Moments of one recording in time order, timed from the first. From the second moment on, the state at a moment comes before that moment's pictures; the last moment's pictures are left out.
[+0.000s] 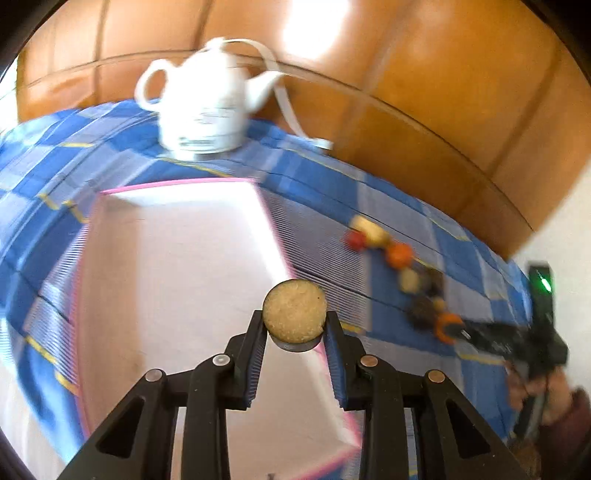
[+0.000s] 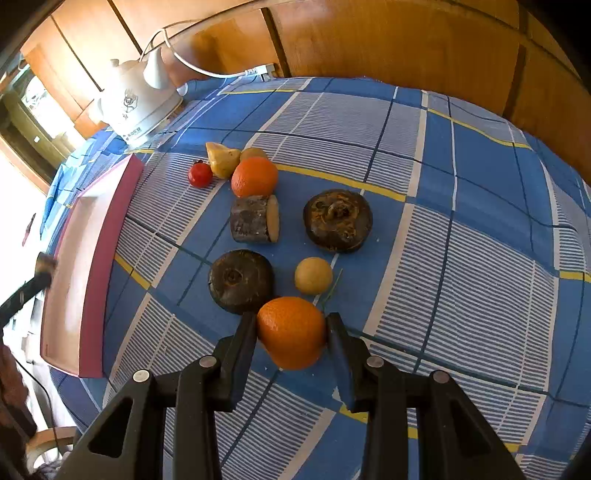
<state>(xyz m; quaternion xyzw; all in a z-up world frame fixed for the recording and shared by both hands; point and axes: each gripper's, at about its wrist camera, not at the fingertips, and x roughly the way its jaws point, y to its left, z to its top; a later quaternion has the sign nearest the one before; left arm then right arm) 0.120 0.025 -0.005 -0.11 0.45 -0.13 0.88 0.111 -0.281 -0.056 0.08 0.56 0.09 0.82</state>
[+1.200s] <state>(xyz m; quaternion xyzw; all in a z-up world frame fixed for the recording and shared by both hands) 0.153 0.056 -0.017 -0.07 0.43 0.02 0.90 0.112 -0.277 -0.055 0.06 0.55 0.09 0.83</state>
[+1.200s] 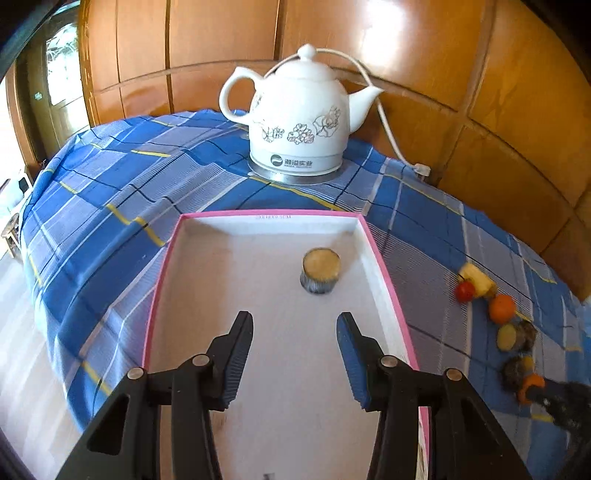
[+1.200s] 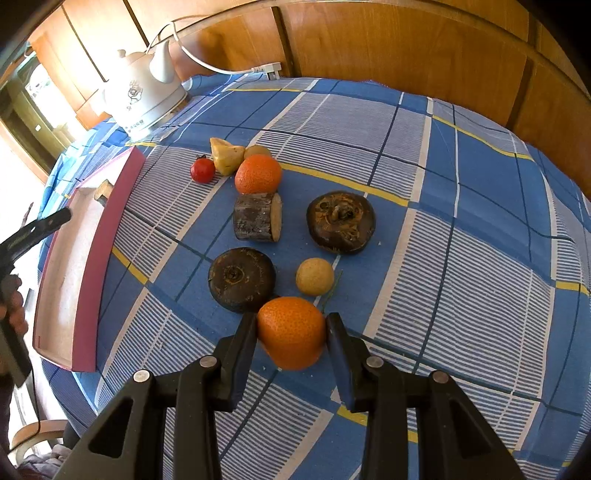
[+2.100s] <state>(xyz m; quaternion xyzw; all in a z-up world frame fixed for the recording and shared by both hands) 0.053 0.052 0.021 -0.02 0.36 0.00 0.93 0.089 -0.266 -0.042 0.03 0.55 0.07 0.83</state>
